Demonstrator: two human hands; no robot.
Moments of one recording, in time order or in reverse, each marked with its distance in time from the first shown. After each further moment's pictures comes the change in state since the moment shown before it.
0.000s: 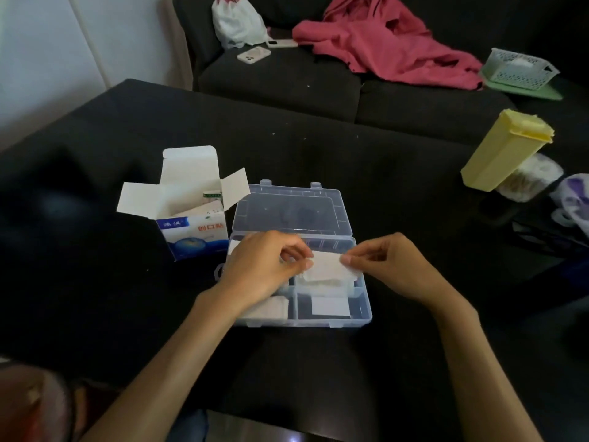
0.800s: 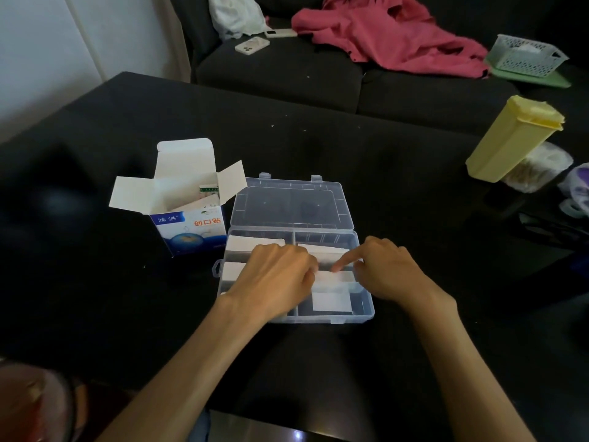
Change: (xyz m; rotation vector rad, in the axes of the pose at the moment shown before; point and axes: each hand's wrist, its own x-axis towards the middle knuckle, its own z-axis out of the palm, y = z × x) left_hand -0.004 0.010 0.020 0.509 -0.096 0.149; right_hand 0.007 -0.010 0.022 -0.647 -0.096 0.151
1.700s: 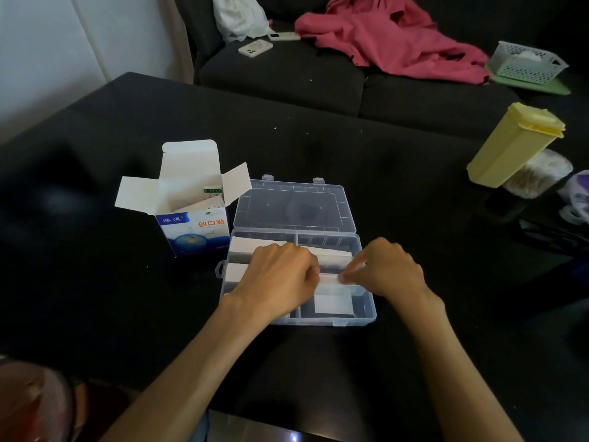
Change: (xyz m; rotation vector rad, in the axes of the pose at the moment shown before) left_hand 0.000 -0.002 0.001 -0.085 0.035 -0.058; right_hand 0.010 -0.007 0.008 0.196 0.083 0.342
